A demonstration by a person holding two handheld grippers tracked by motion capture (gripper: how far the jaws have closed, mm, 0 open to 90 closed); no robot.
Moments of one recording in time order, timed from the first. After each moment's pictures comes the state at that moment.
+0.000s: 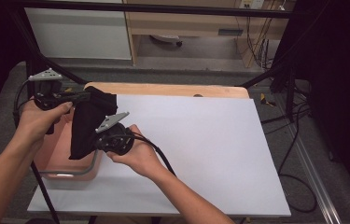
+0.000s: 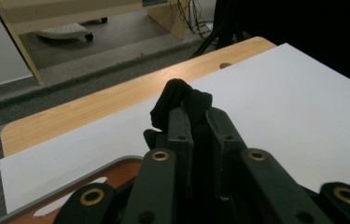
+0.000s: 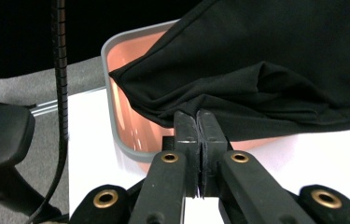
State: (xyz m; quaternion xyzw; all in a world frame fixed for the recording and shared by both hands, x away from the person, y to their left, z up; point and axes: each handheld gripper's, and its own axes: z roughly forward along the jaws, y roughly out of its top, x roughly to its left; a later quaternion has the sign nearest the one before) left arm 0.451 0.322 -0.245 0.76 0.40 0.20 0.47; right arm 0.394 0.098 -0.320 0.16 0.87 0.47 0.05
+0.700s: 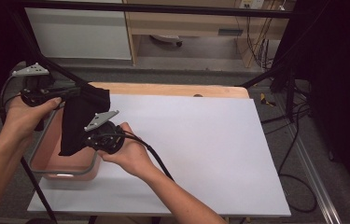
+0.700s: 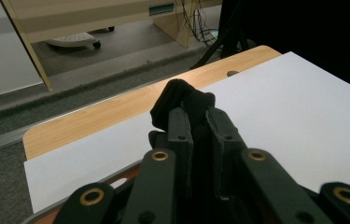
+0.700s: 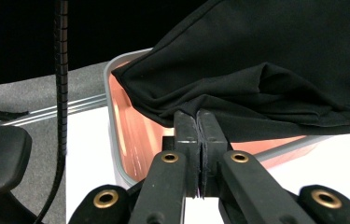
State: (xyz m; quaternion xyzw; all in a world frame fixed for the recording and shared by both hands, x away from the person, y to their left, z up) left arm 0.451 0.341 -0.236 0.76 0.40 0.21 0.47; right arm 0.390 0.121 -0.309 0.15 0.86 0.48 0.07
